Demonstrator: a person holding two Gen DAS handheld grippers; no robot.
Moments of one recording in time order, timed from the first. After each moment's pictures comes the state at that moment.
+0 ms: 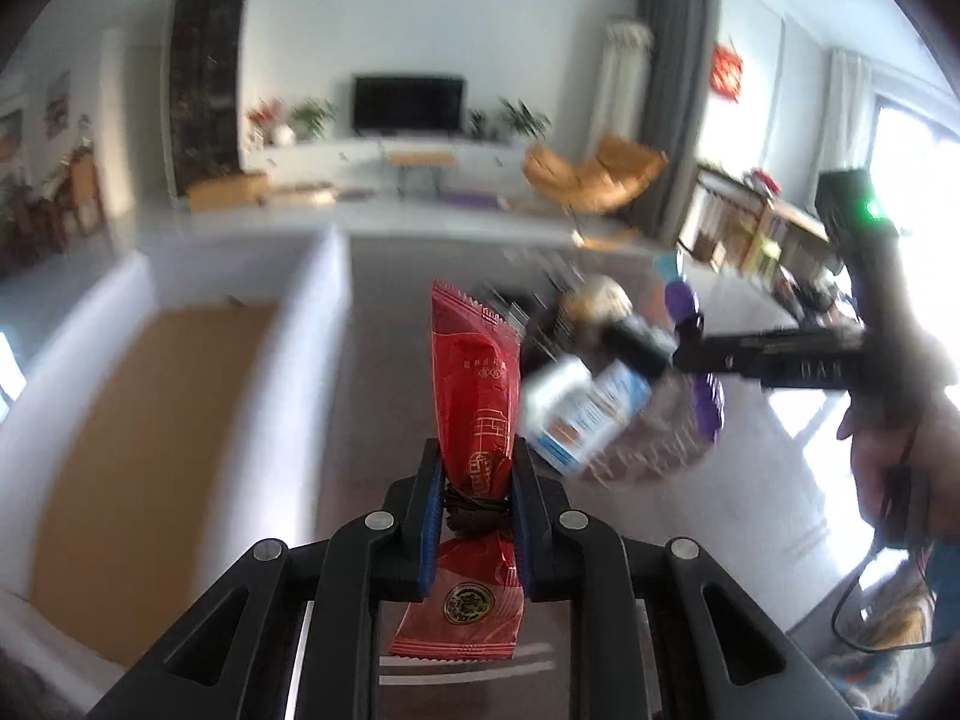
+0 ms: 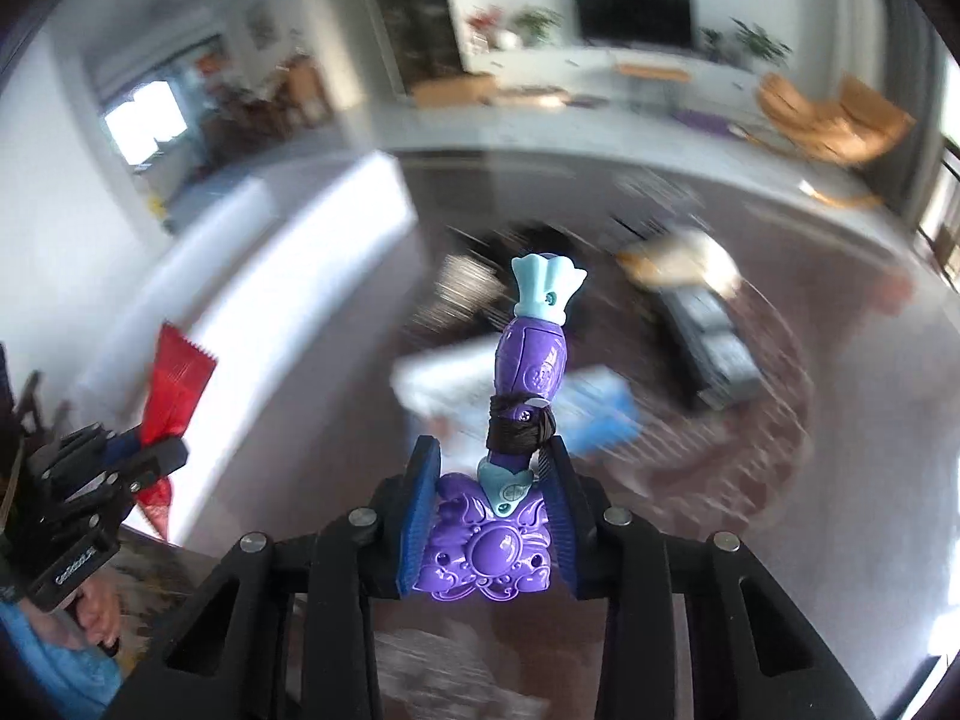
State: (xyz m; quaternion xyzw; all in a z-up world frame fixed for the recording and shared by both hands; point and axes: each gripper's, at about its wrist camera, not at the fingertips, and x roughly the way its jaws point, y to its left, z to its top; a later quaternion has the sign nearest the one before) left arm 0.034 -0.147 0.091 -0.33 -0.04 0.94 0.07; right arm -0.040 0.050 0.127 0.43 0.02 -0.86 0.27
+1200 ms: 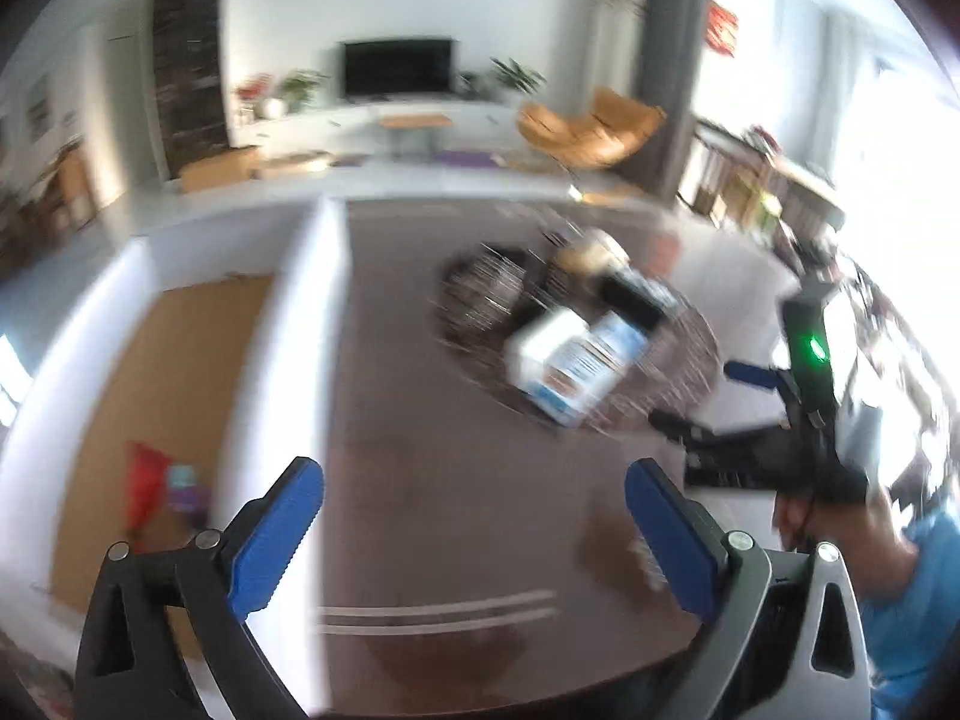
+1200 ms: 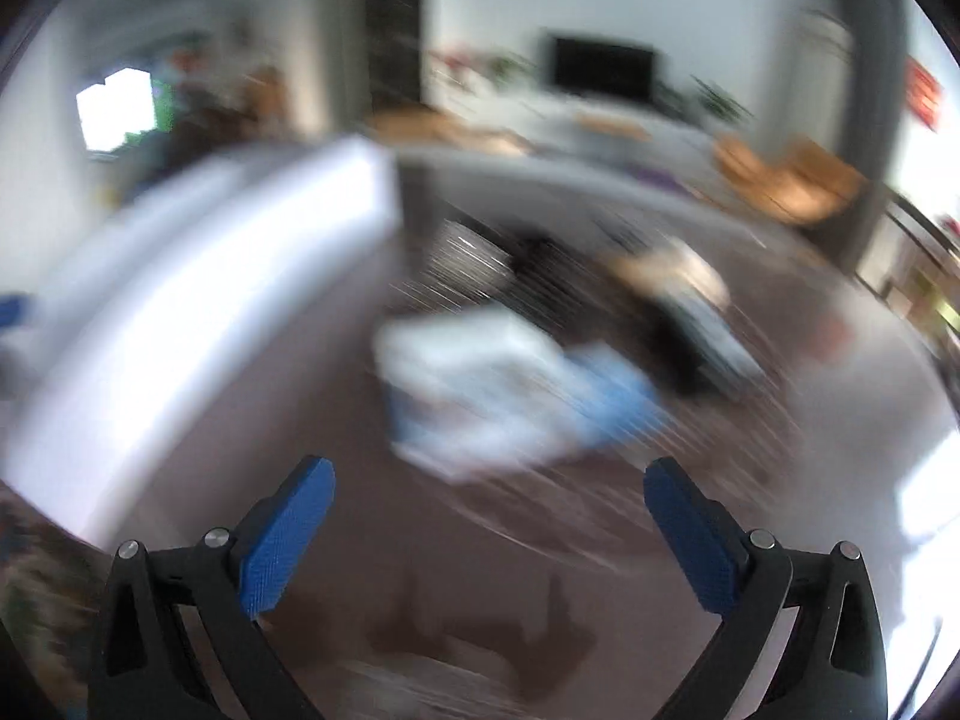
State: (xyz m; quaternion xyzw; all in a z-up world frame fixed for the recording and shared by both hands) left arm 0.037 -0.106 0.067 -0.40 0.00 0.91 0.09; right arm -0.015 0.094 0.020 0.42 0.08 -0.90 0.10
